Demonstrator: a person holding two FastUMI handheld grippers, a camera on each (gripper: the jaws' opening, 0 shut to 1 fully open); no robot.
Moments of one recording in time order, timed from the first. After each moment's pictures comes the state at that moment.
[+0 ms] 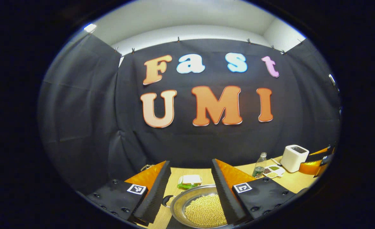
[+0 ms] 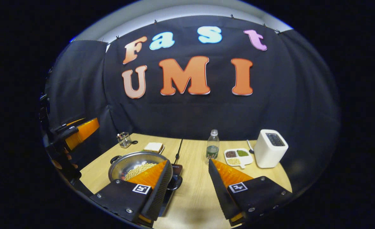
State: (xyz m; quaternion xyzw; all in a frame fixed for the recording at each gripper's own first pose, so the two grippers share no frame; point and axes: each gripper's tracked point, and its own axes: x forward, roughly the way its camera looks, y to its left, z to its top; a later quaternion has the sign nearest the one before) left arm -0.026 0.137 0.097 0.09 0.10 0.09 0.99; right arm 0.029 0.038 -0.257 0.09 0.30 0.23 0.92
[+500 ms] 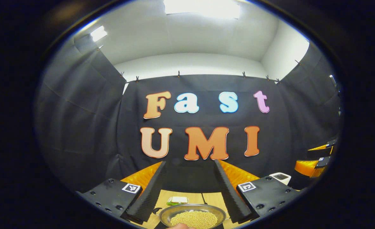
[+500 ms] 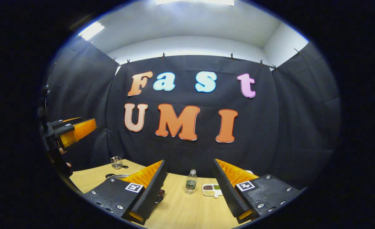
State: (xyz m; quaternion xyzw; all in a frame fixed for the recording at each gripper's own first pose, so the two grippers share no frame) left arm -0.078 0.075 0.226 0.06 -0.04 0.08 0.99; right arm 0.033 -0.051 -0.134 0.06 0.11 0.19 0.97
